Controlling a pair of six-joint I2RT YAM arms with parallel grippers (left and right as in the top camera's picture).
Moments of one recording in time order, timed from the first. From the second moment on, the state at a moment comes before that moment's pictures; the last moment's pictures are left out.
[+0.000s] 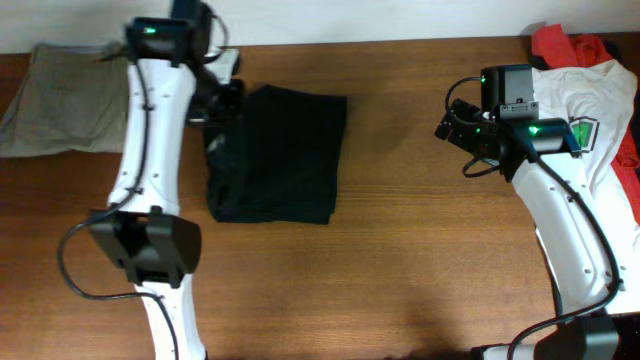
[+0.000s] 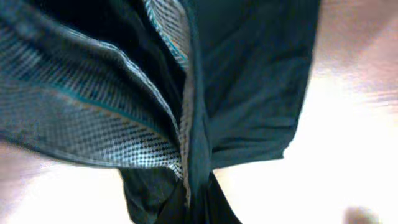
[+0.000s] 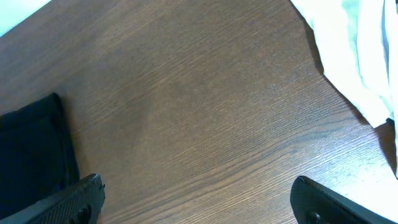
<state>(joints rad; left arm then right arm) -0.15 2.20 2.42 -1.60 0.16 -0.03 0.05 1.55 1.39 -0.85 0.13 0.58</state>
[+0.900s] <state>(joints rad) -0.03 2.30 2.42 -1.68 -0.07 -0.10 0.05 1.55 1.39 -0.85 0.13 0.58</state>
